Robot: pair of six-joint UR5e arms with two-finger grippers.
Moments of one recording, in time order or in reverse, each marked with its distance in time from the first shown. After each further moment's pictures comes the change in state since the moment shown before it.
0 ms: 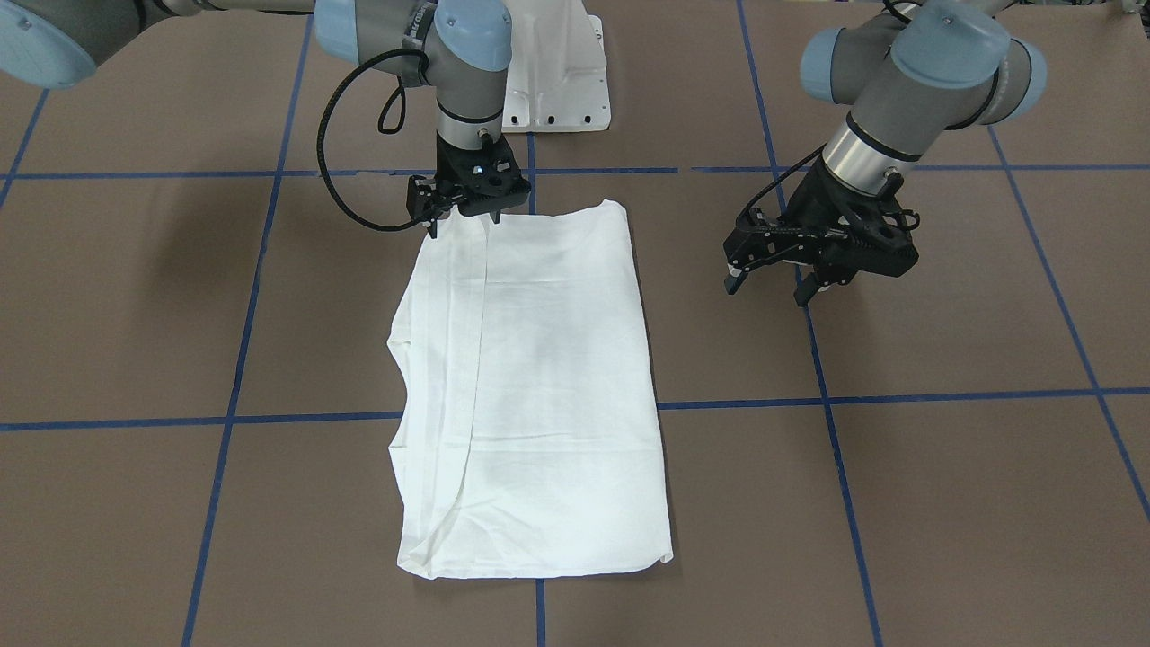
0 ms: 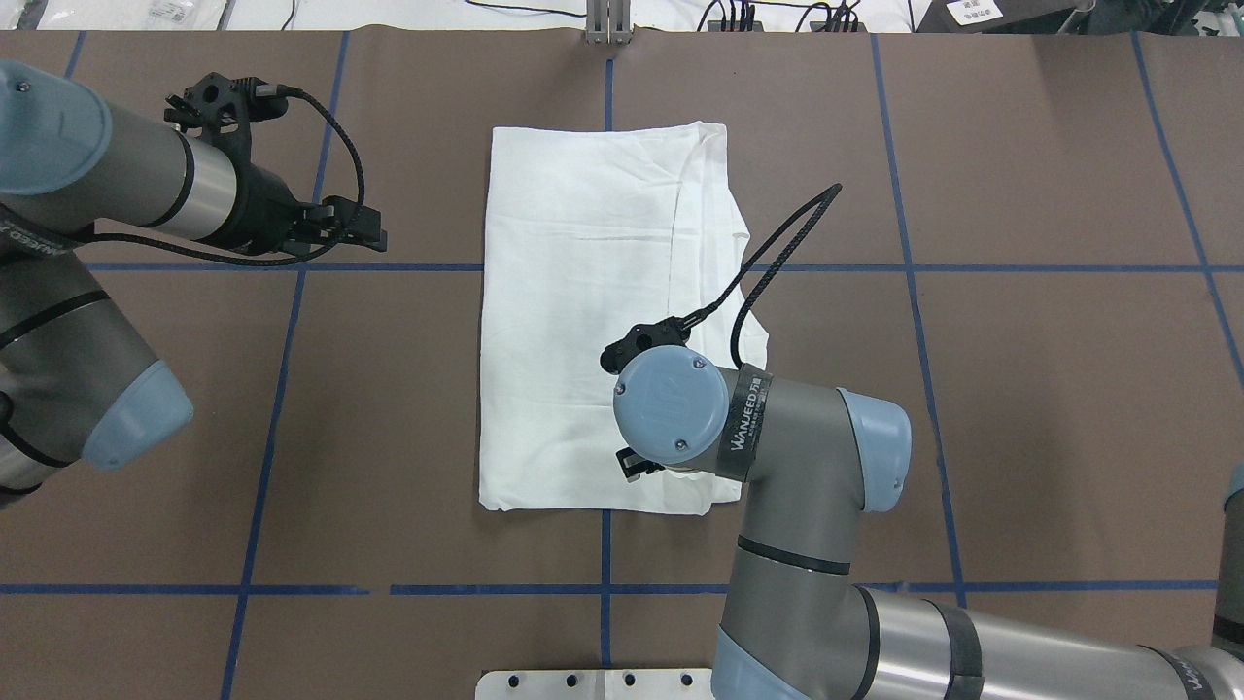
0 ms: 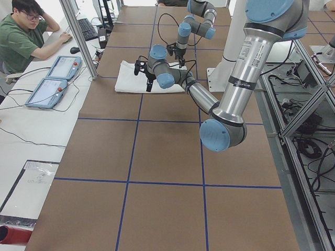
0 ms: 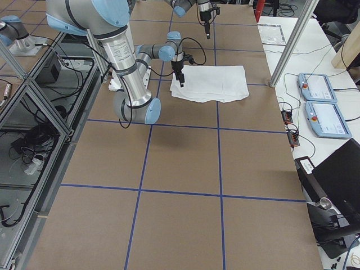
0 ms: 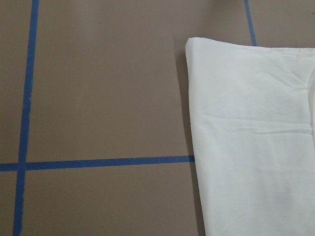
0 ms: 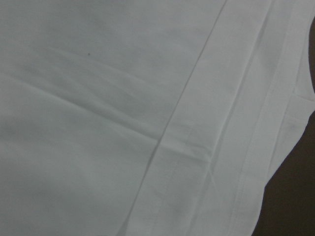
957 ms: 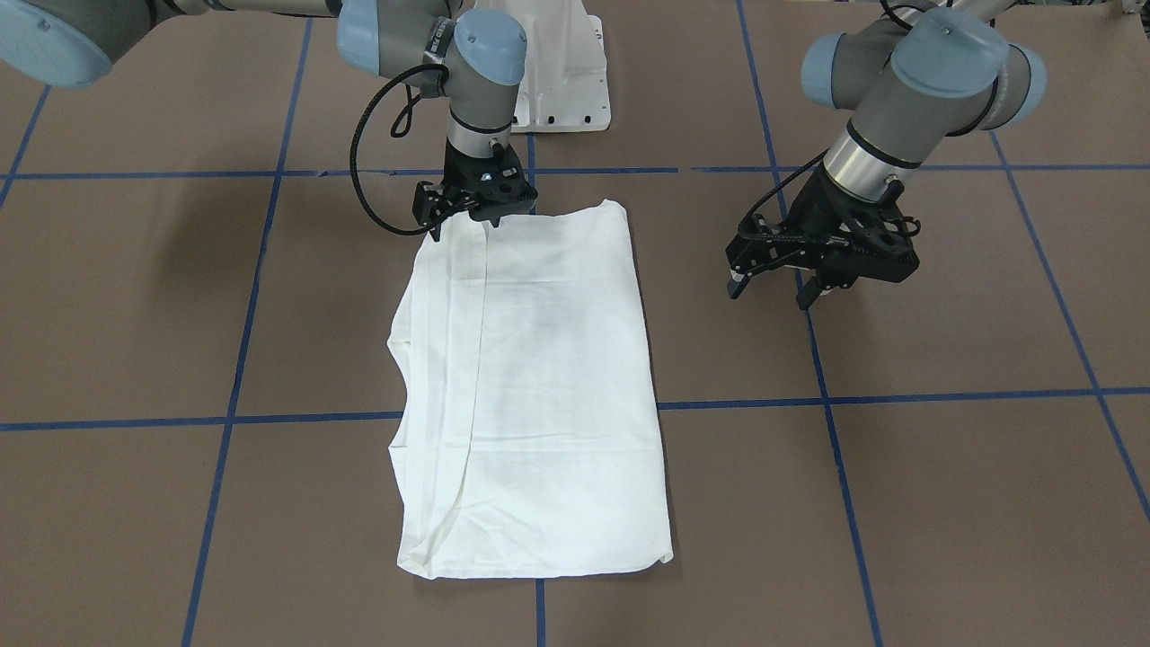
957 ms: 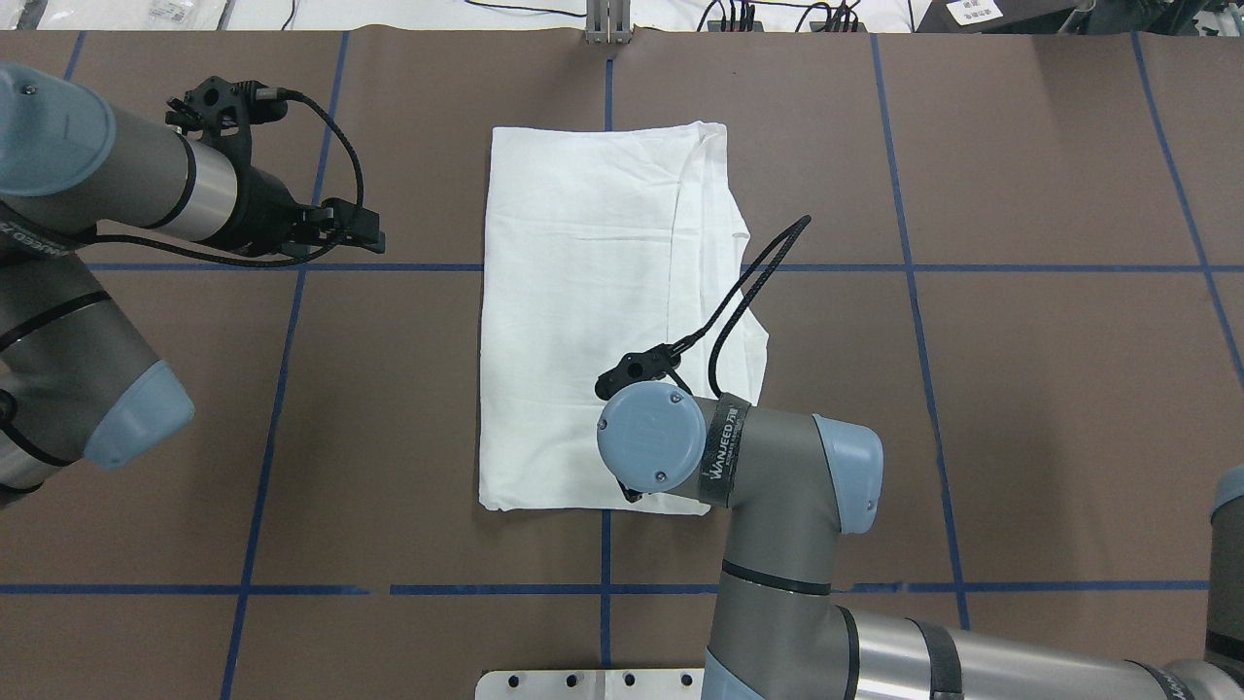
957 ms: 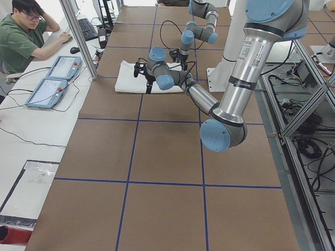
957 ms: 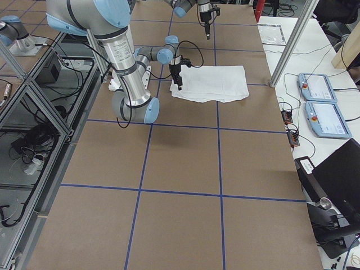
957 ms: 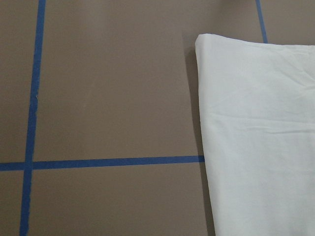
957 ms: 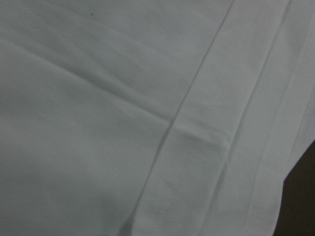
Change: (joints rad) left arm 0.000 0.001 0.011 -0.003 0.000 -0.001; right arm -0.035 -0.001 -0.043 0.000 -0.030 -0.004
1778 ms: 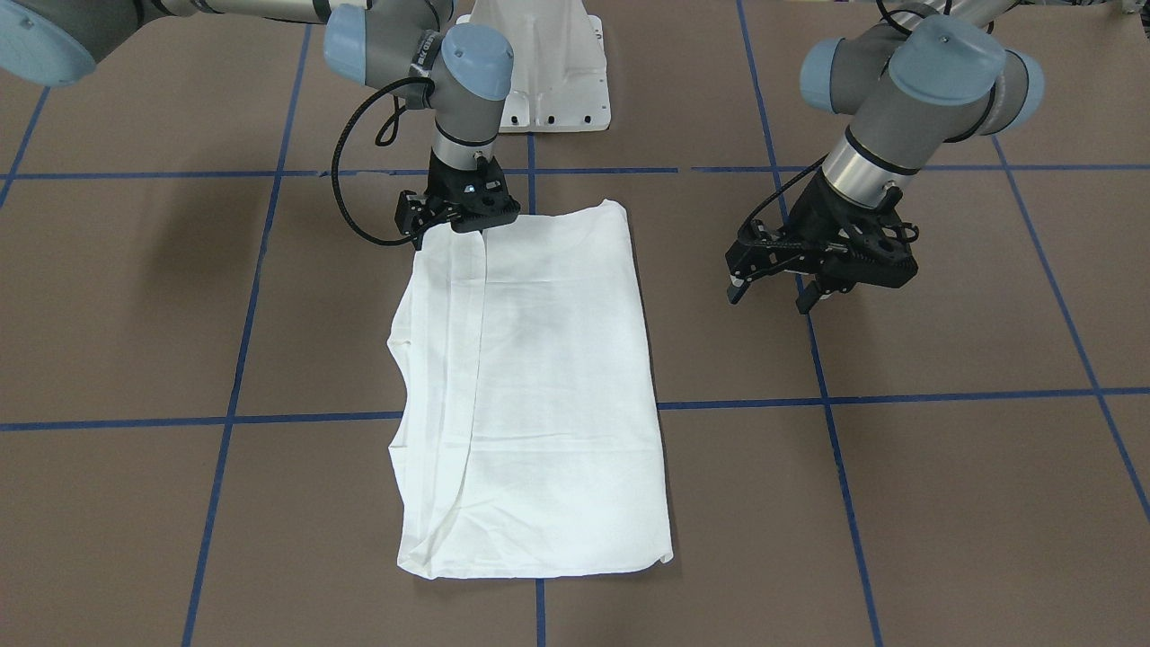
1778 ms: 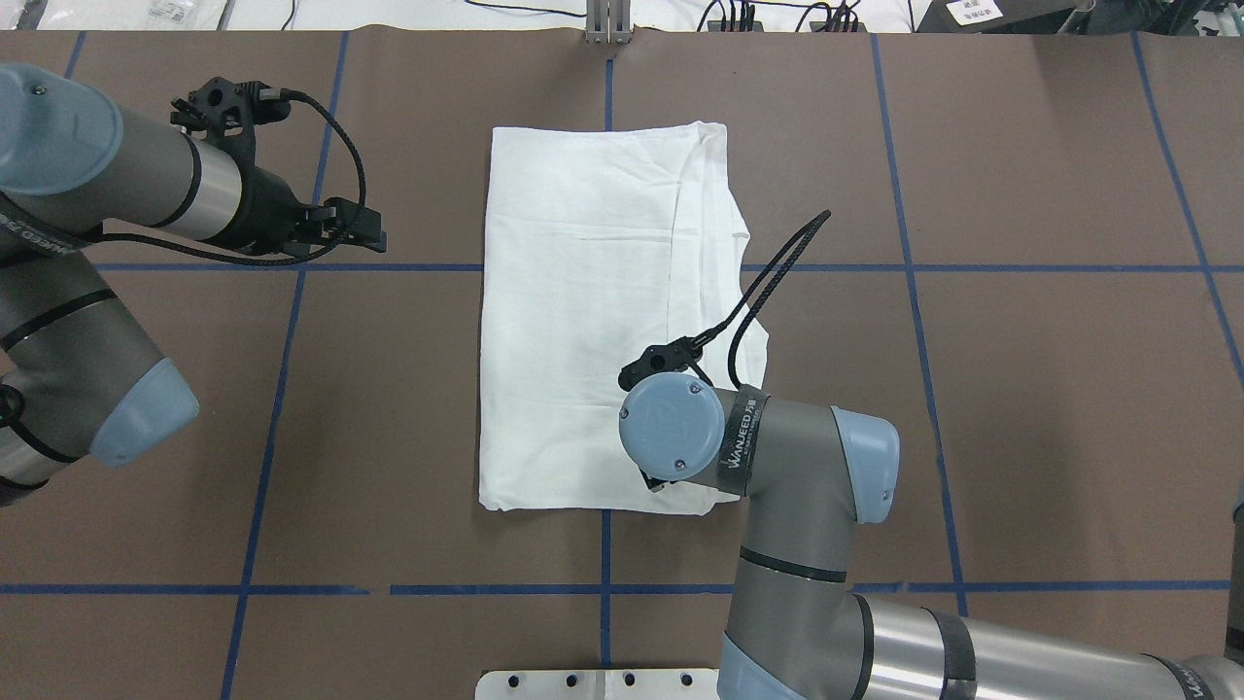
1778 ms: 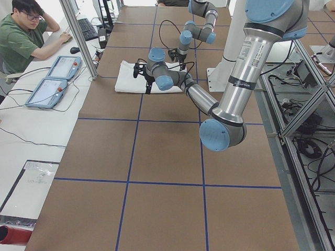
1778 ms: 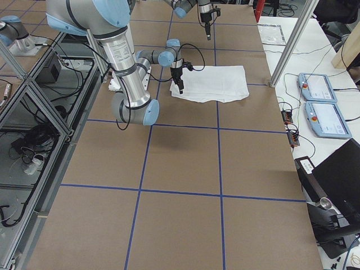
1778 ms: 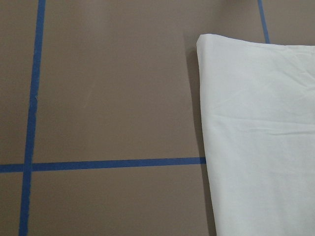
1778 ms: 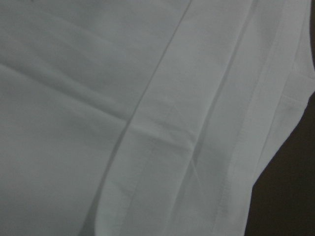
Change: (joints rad) left arm 0.000 -0.005 0.014 -0.003 0.001 -0.001; right arm 0.019 -0.030 -0.001 -0.006 -0.002 -0.002
